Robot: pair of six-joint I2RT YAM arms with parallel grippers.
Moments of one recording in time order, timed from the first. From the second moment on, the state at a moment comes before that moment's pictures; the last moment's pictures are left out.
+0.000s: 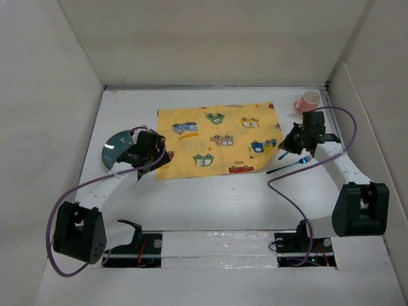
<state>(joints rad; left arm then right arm) -0.33 1.22 0.77 -0.47 -0.23 -0.67 0.01 1.37 0.97 -0.47 -0.15 0.61</state>
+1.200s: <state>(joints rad) -0.32 1.42 0.72 -0.50 -0.24 -0.77 0.03 1.40 0.93 -0.48 -0.19 0.58</state>
